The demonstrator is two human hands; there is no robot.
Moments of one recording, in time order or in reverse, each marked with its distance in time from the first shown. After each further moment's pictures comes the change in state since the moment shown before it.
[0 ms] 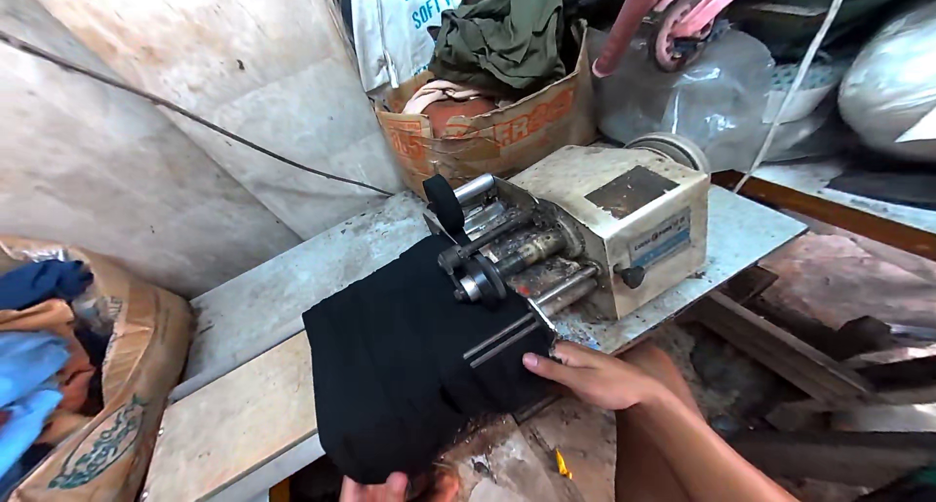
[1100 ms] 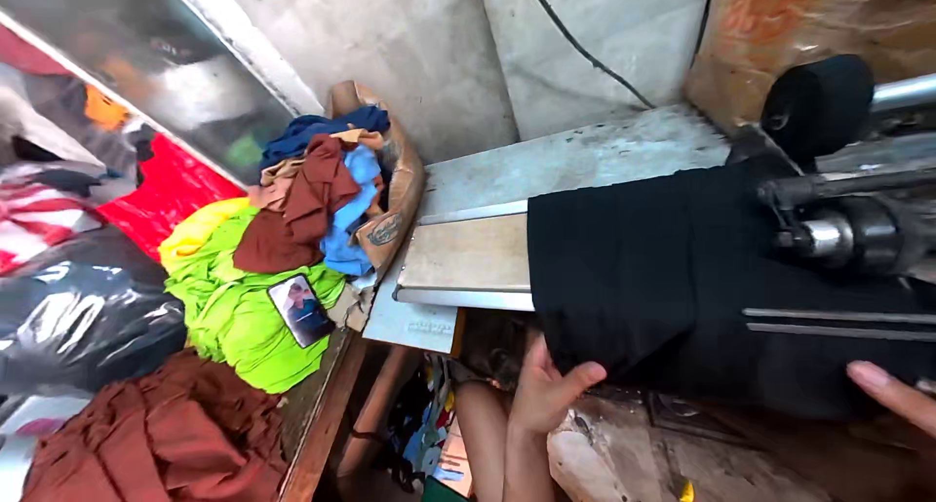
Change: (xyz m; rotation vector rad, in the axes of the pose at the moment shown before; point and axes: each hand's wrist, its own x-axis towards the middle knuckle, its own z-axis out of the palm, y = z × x) left_hand 0.001 -0.002 0.000 -0.048 -0.024 -0.052; right_hand 0.000 0.001 0.008 0.160 0.126 -0.038
